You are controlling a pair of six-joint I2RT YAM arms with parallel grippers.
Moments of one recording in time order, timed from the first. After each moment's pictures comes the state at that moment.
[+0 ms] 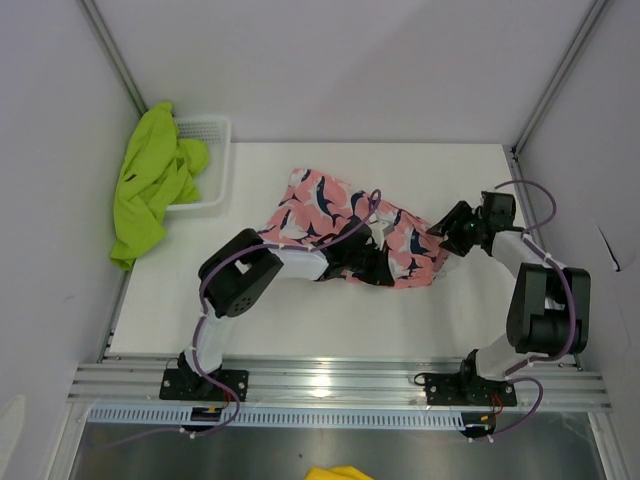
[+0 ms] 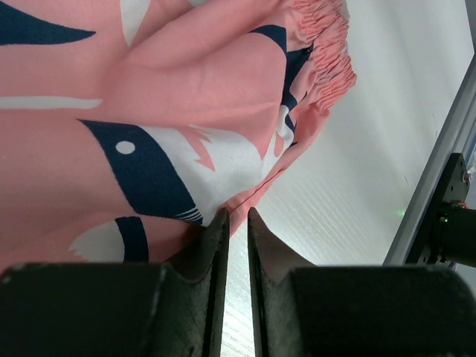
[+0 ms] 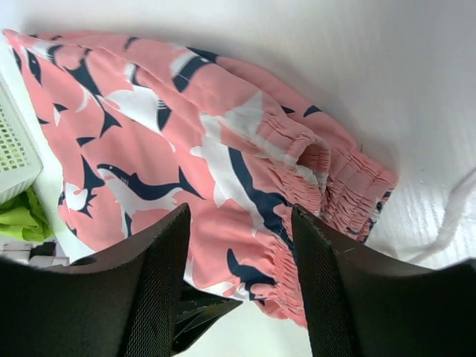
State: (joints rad) left arm -0.87 2.10 1.22 0.22 0.42 -0.54; right arm -0.12 1.57 0.89 -0.19 -0.42 0.63
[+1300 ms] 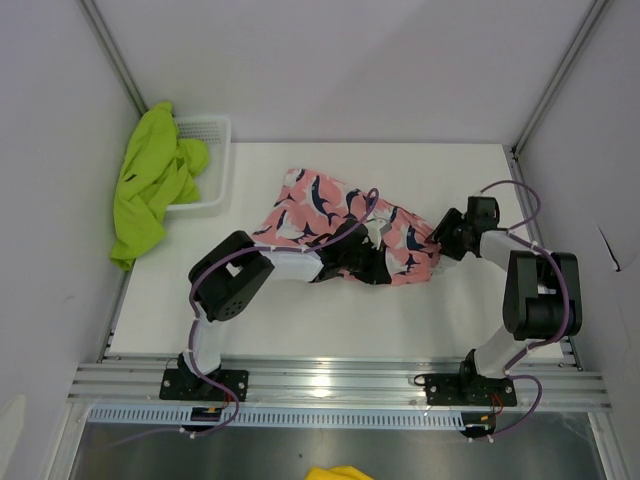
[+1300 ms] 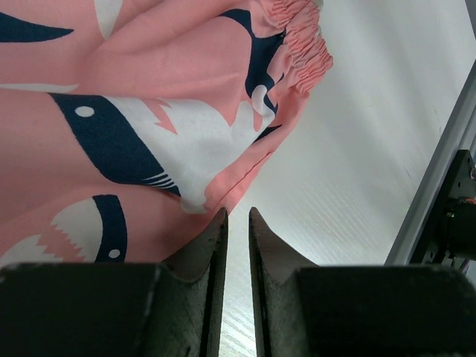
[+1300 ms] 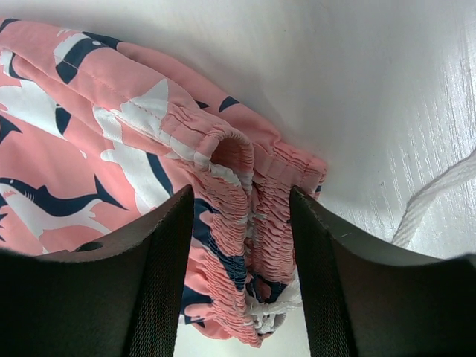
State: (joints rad) left arm -0.87 2.03 1.17 0.22 0.38 -0.49; right arm -0.04 1.65 0.87 -0.13 -0.22 0.57
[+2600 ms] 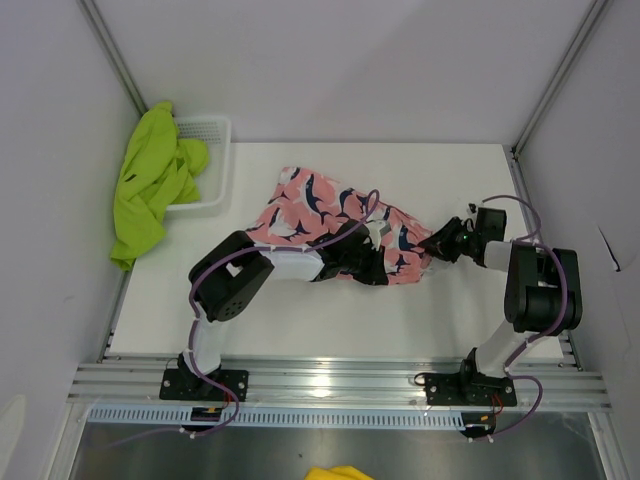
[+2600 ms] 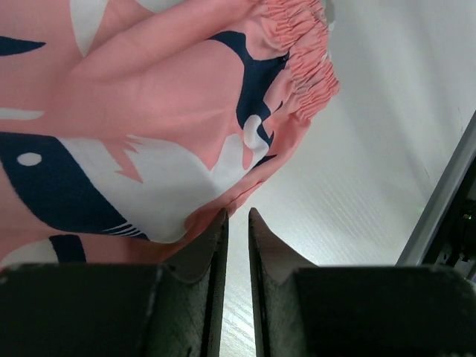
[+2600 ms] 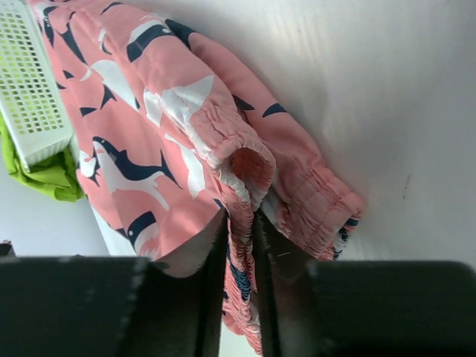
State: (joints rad) left arm -0.87 2.03 1.19 0.15 0.34 -0.49; right arm -0.12 1.70 0.77 0.10 -0.62 0.67
